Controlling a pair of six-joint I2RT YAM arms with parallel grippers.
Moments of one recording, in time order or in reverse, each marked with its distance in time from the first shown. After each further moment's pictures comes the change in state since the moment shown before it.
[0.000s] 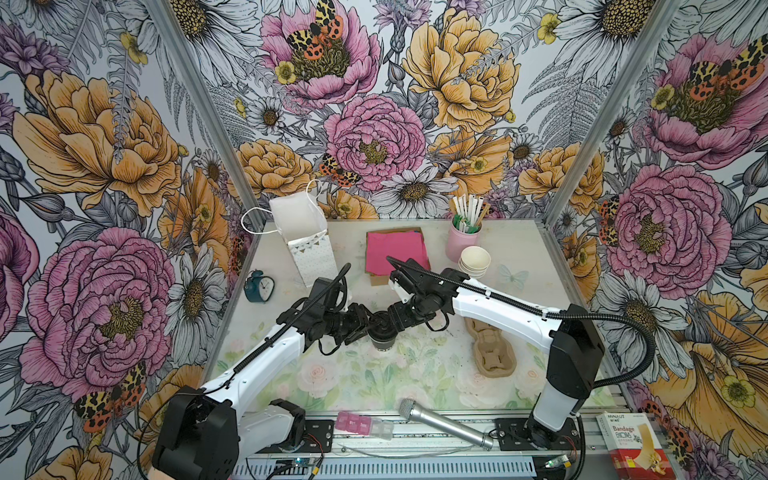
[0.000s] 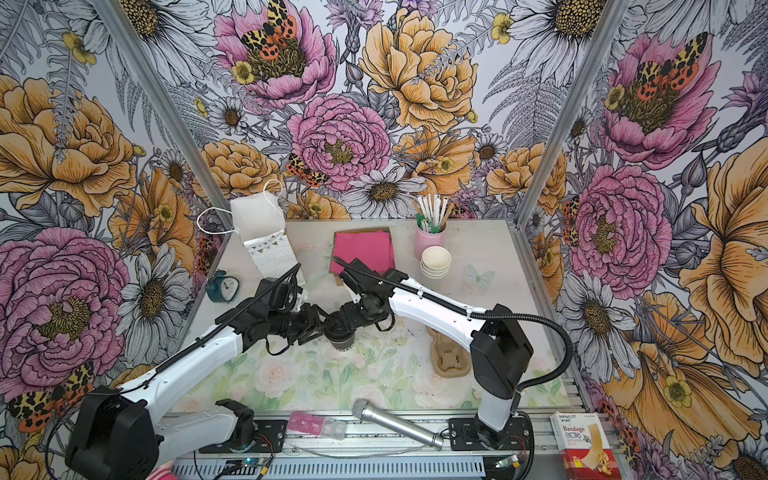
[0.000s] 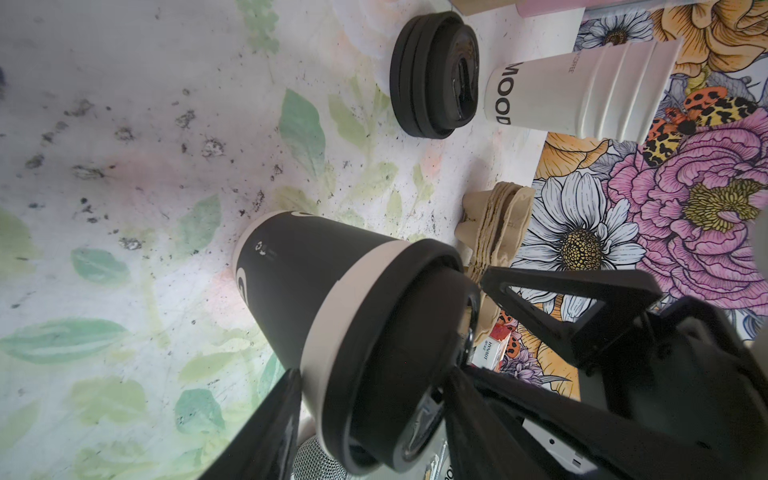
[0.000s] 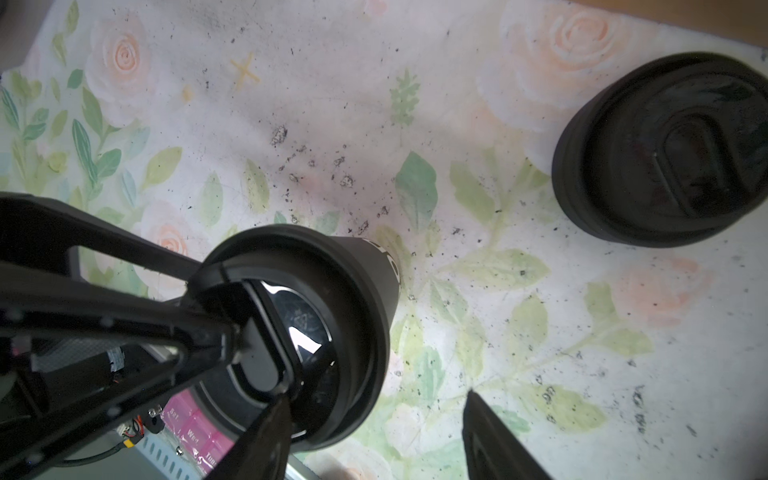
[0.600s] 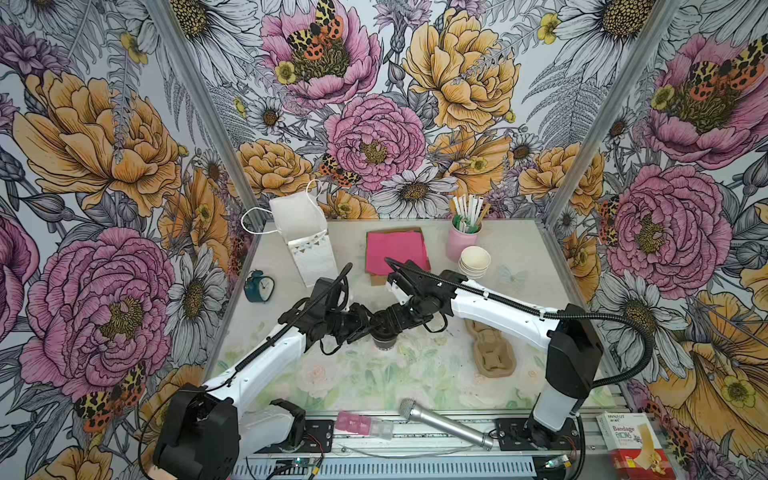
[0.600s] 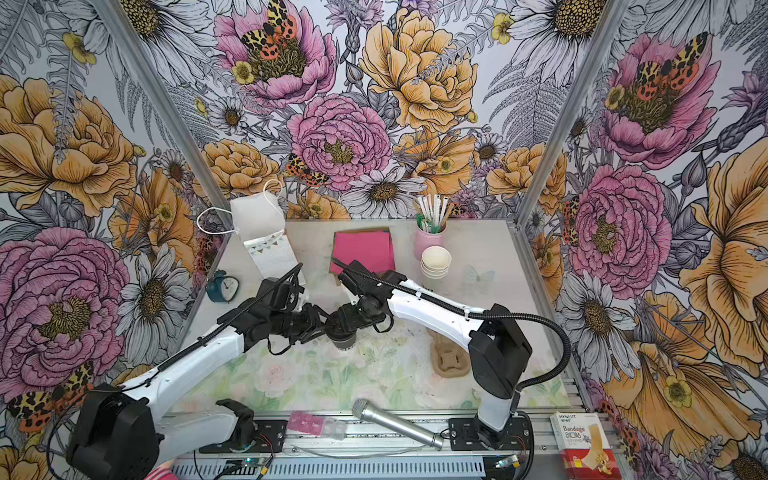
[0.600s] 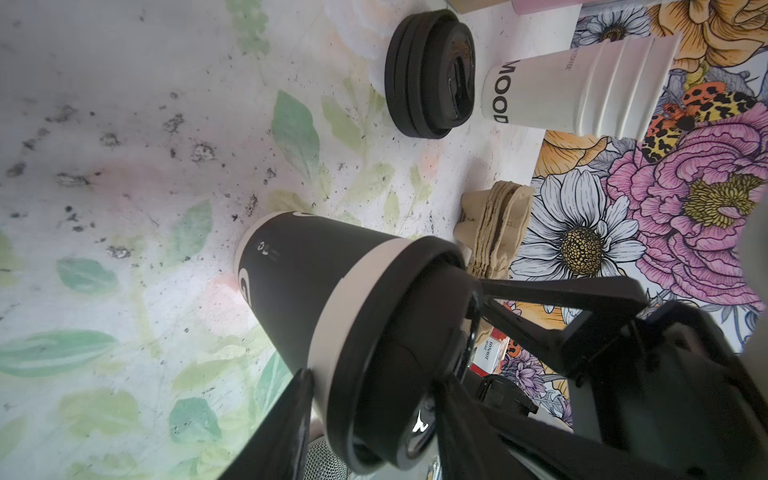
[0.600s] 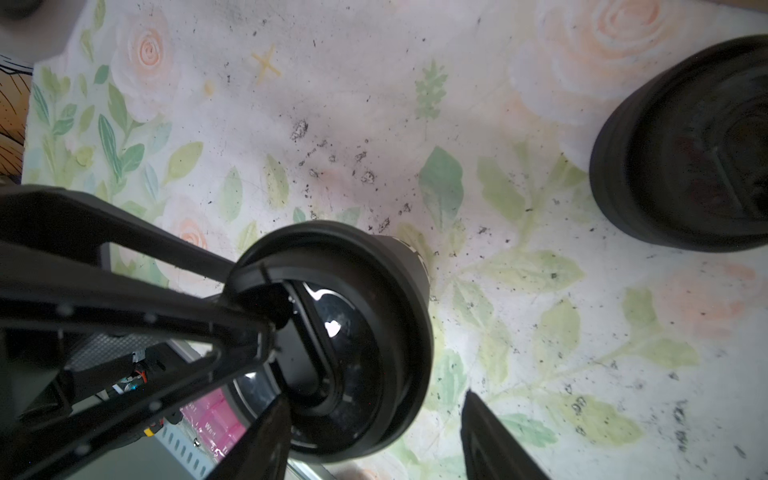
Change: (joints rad) left arm -0.008 0.005 -0.006 0.032 -0.003 0.000; right arm 0.008 0.006 -0.017 0.037 -0.039 0.015
